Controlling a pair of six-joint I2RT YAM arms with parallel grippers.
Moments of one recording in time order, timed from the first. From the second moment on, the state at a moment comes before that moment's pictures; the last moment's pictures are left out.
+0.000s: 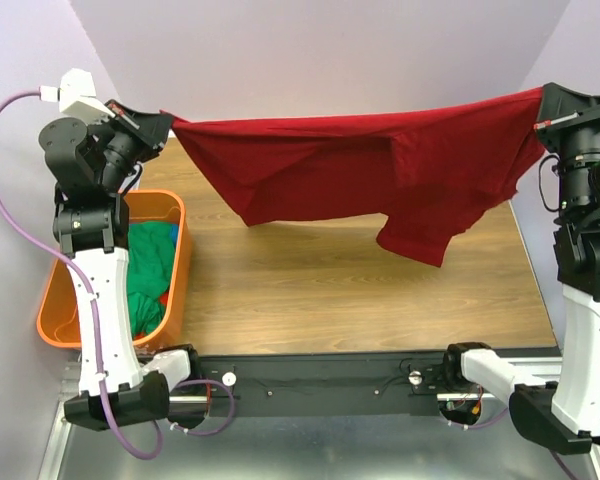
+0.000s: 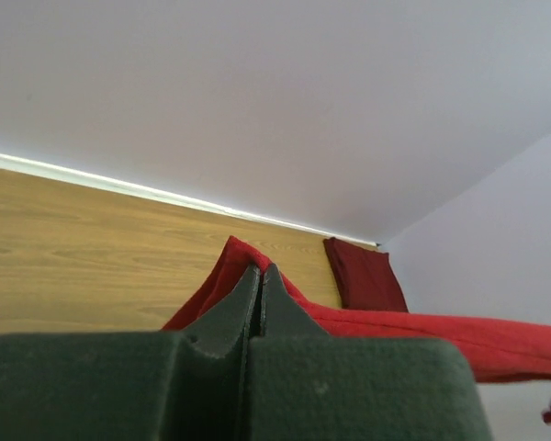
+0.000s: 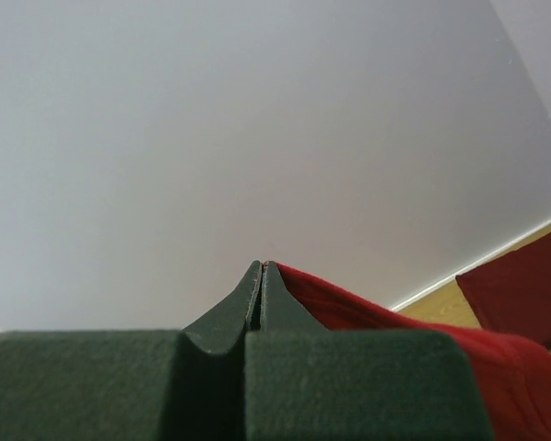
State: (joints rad) left arm 0.18 1.13 1.54 -0.37 0.42 -0.64; right arm 0.06 1.06 1.79 -0.47 0.27 0.67
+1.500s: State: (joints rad) left arm 0.07 1.49 1.05 -0.01 0.32 -0.75; right arm -0.11 1.24 0.92 -0.19 -0.01 0.81
